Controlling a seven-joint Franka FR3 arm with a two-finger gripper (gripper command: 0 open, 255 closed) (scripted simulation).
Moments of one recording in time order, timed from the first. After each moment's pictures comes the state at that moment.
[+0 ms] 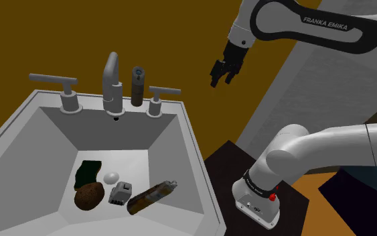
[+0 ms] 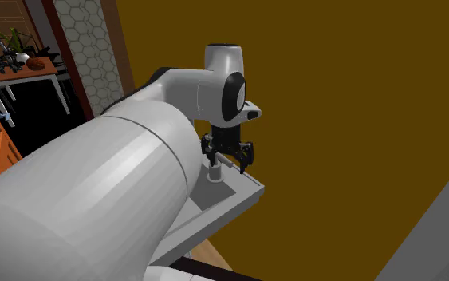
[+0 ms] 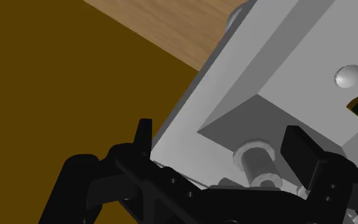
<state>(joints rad) 0.02 -0.77 0.02 -2.42 -0.01 1.71 0.14</state>
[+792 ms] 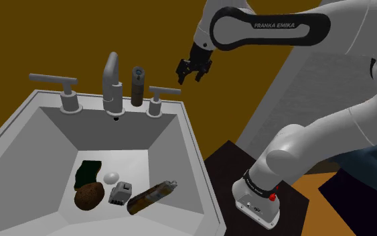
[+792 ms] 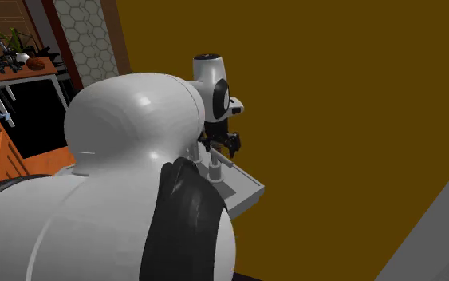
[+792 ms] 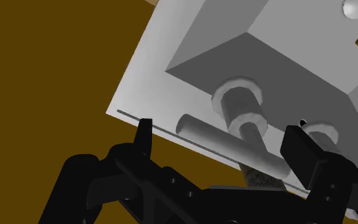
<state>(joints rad) 0.02 -0.48 0.14 -2.34 0.00 2.02 0.31</state>
